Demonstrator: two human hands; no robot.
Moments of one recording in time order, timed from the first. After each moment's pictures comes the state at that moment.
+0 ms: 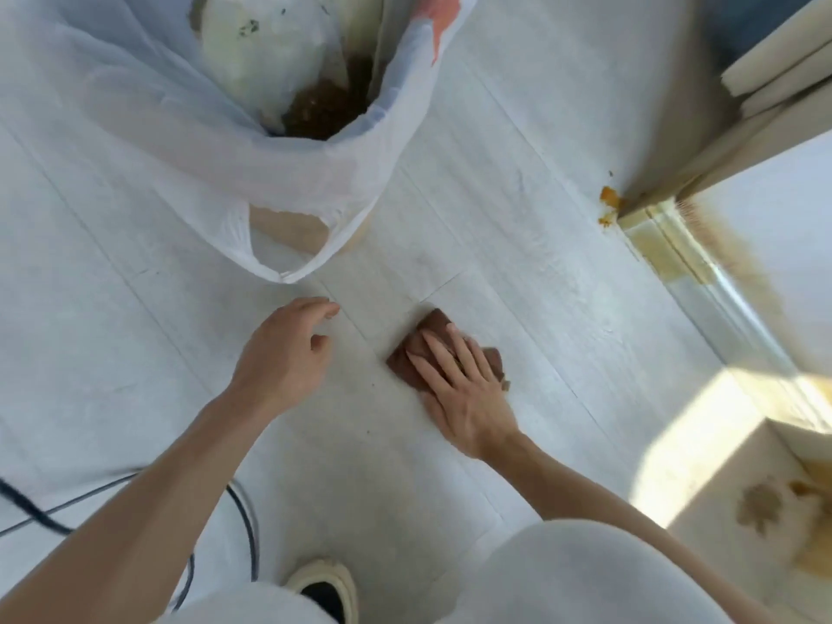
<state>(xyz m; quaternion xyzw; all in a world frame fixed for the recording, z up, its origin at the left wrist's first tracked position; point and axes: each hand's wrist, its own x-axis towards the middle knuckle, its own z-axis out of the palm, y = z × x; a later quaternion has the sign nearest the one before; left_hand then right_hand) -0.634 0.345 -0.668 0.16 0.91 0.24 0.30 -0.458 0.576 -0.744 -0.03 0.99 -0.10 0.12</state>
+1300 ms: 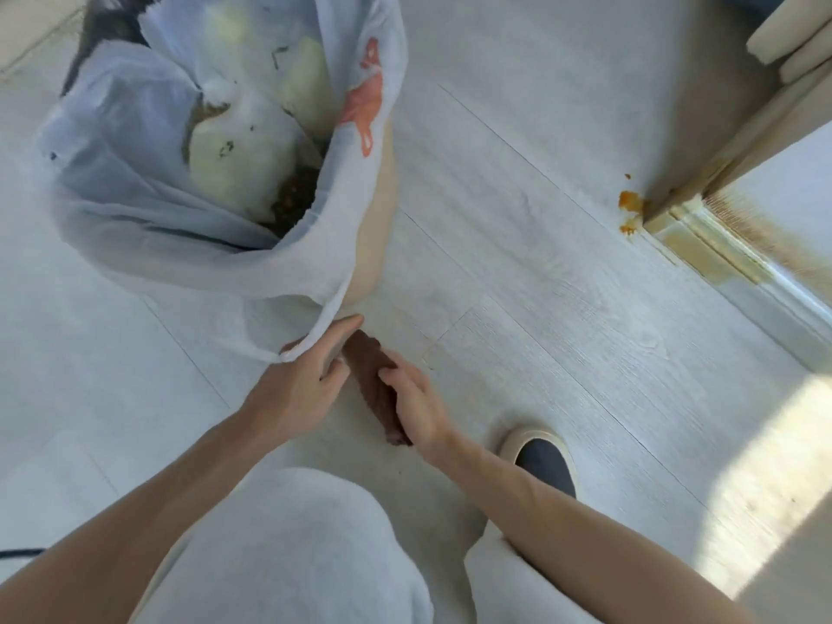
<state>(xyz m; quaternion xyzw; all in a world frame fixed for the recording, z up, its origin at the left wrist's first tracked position) -0.660 0.368 -0.615 0.18 0.89 0.23 0.34 -0.556 0.503 -0.692 0.31 0.52 -0.77 0.17</state>
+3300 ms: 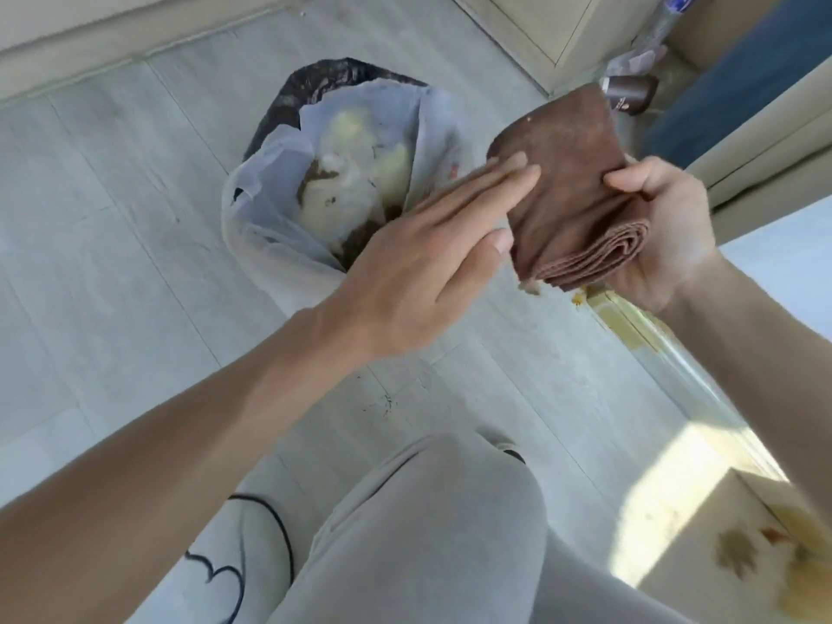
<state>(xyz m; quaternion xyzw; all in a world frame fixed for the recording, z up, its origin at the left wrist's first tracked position) -0.694 0.437 -0.419 0.48 0.77 0.41 0.04 -0.633 0.661 -0.387 0.31 0.46 -0.83 0.00</state>
